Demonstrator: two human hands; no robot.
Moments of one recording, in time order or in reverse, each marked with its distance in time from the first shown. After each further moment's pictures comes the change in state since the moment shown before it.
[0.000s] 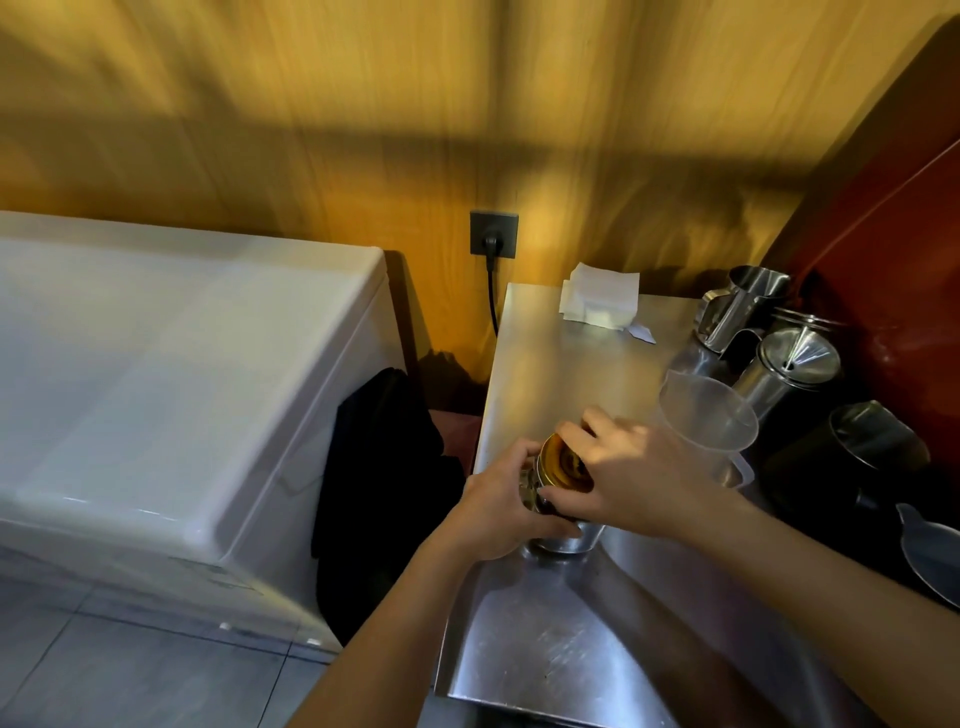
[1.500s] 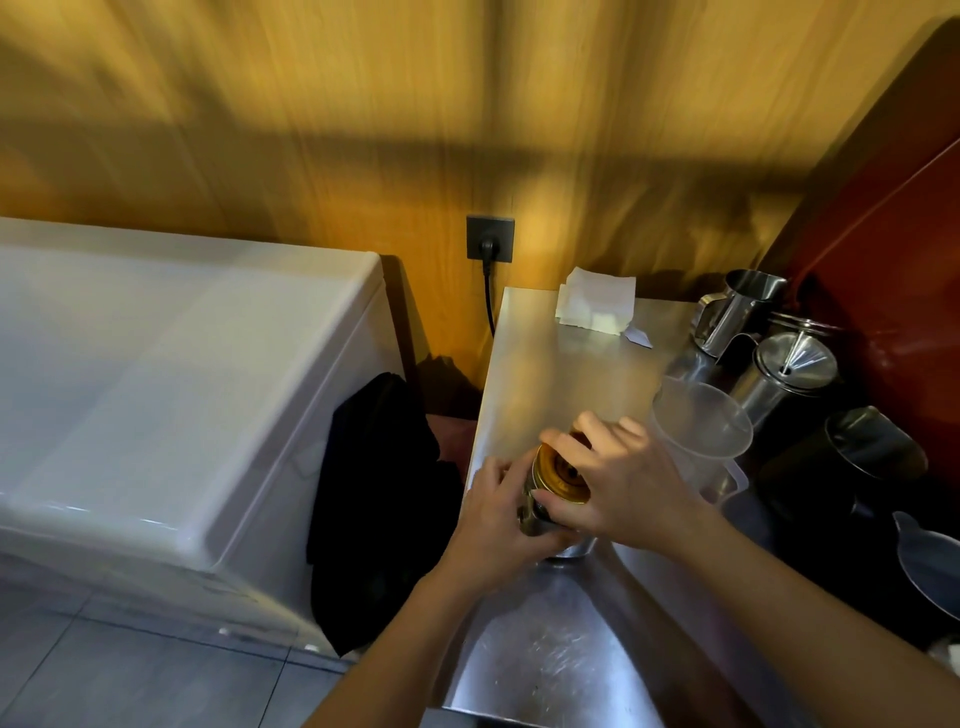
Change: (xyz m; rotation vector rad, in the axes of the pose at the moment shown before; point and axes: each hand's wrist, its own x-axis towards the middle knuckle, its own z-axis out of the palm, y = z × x) left_hand -0.006 -0.013 0.023 0.232 0.187 0.016; right_hand -0.003 0.005 0.015 0.091 0.134 0.057
